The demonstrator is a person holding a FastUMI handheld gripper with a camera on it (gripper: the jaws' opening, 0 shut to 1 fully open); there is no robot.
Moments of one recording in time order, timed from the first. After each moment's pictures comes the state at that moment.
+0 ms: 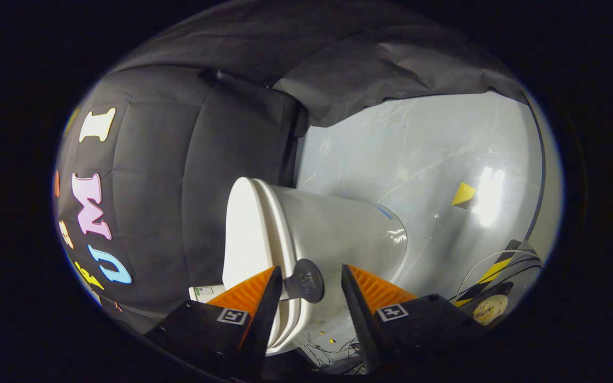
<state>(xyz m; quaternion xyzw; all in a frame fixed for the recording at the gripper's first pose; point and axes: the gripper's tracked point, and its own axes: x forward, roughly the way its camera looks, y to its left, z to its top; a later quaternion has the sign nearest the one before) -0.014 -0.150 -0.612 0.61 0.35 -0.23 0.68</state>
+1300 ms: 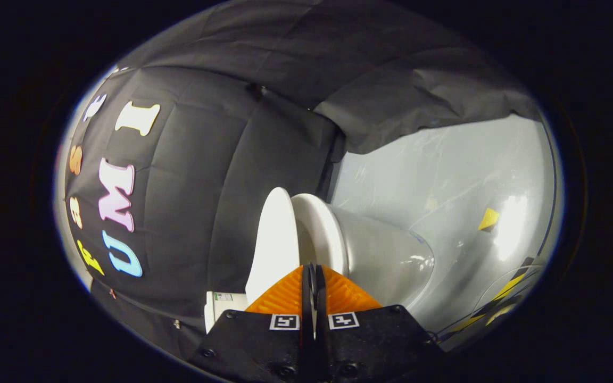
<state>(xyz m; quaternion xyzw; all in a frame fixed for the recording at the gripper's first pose) 0.016 -0.135 -0.544 0.54 0.27 -0.21 0.77</state>
